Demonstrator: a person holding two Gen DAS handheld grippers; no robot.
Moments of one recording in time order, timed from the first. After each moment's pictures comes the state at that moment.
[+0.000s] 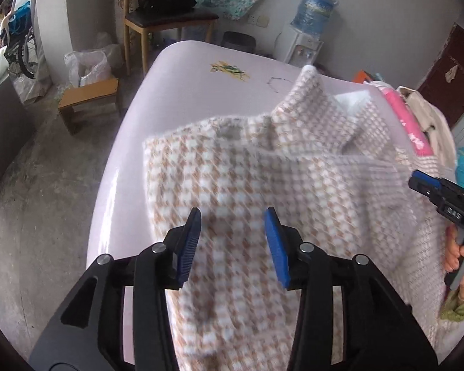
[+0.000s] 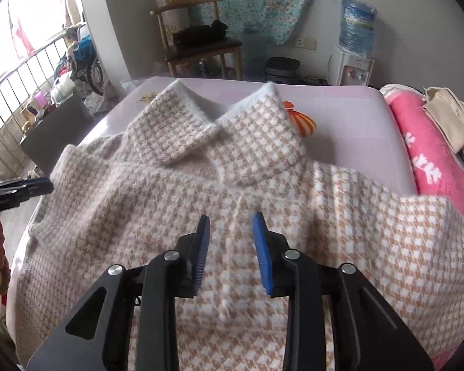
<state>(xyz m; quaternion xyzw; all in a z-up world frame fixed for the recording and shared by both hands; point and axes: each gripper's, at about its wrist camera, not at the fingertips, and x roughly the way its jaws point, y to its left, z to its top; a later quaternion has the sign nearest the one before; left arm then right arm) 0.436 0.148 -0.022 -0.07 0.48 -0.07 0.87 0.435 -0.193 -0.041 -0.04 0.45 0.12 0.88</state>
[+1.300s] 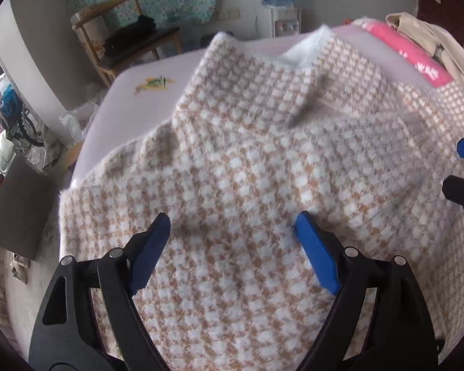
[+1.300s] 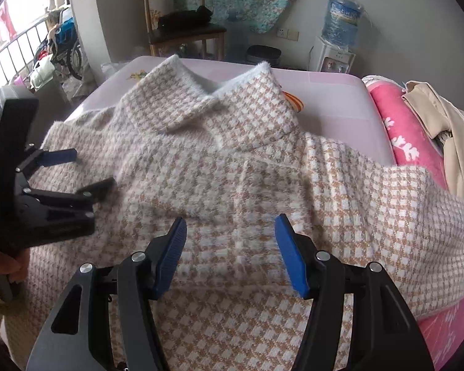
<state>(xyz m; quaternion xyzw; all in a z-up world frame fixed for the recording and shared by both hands) 0.440 0.007 -0.036 0.11 0.46 -0.06 0.88 0.386 -0.181 -0.023 -0.05 0.46 0.07 0.88</state>
